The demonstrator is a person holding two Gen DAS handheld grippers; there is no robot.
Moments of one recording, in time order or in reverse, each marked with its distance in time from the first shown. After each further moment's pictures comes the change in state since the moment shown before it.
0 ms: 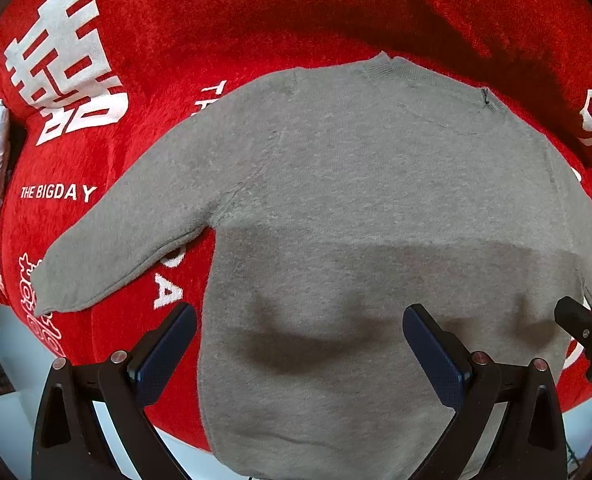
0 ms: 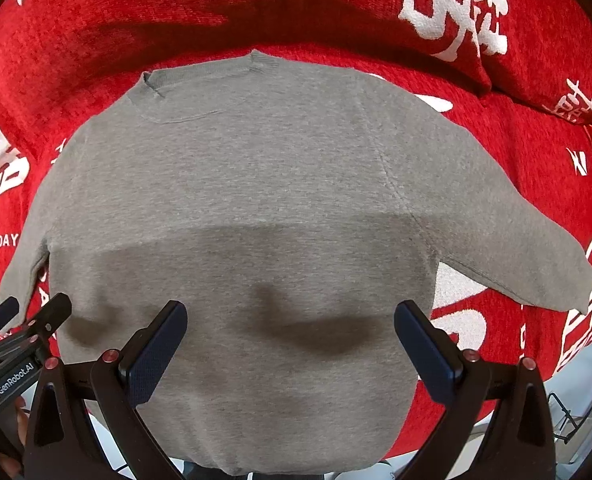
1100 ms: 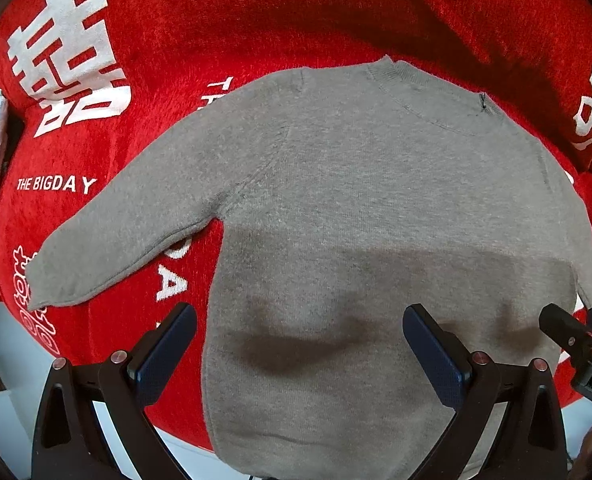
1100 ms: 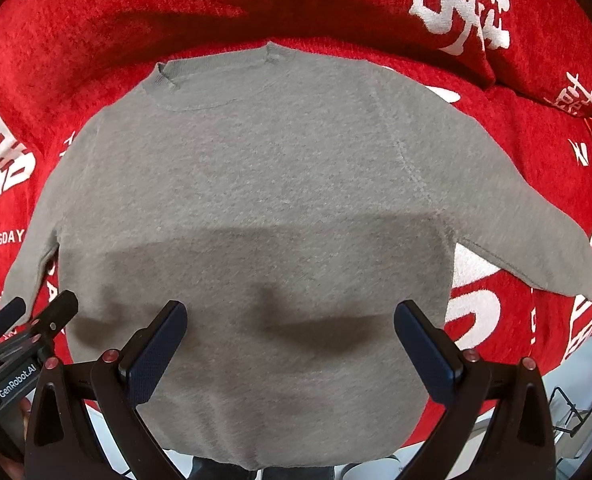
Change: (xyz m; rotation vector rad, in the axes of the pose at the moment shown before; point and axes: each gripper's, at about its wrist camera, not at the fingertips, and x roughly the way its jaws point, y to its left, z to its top) left arm -0.003 0.018 -0.010 -0.011 -0.011 -0.038; right arm -0.003 0.014 -0.013 0.007 0.002 0.008
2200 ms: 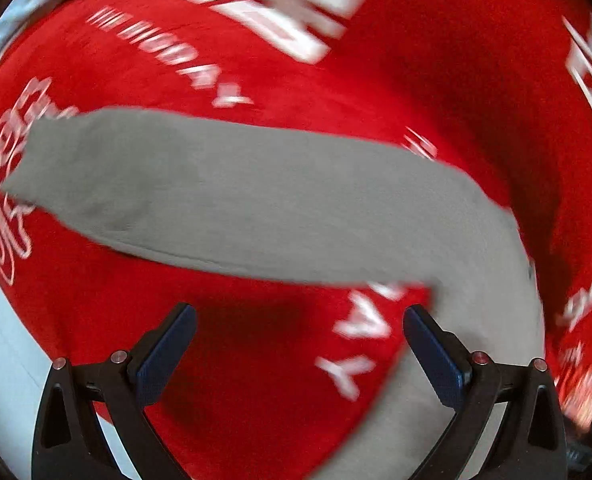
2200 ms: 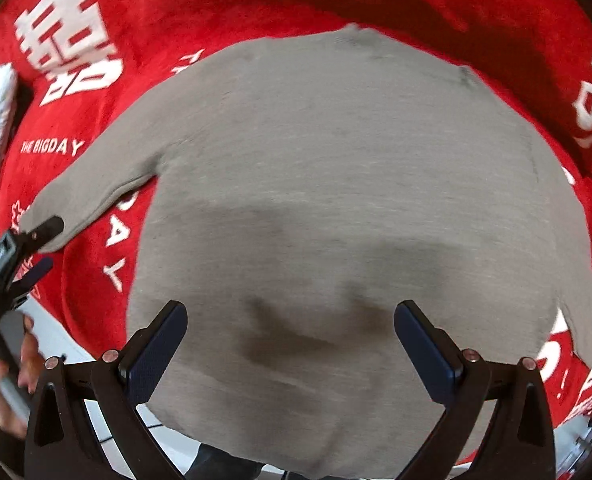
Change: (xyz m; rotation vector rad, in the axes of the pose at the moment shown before) left arm 0.056 0.239 -0.057 -0.582 -0.150 -0.281; right arm 0.029 0.158 -0.024 -0.326 0.036 0.091
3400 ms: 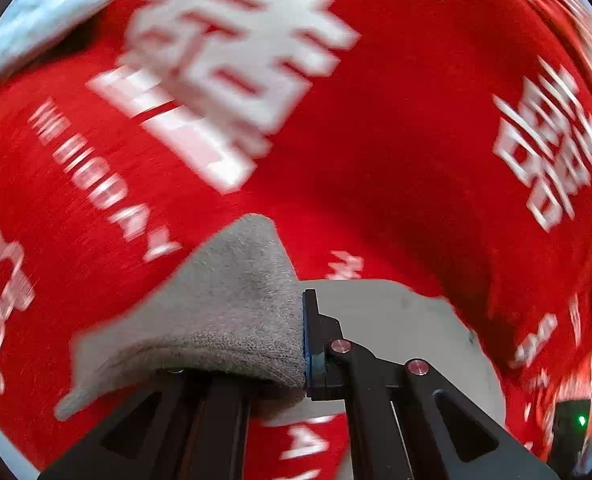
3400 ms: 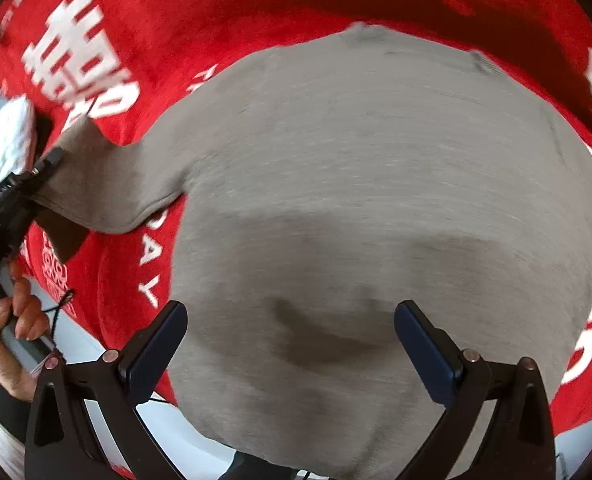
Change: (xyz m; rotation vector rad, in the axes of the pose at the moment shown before) left arm -0.036 -0.053 0.057 0.187 -0.293 -0.260; right arm -0.014 -0.034 -0.007 0.150 -0.058 0.135
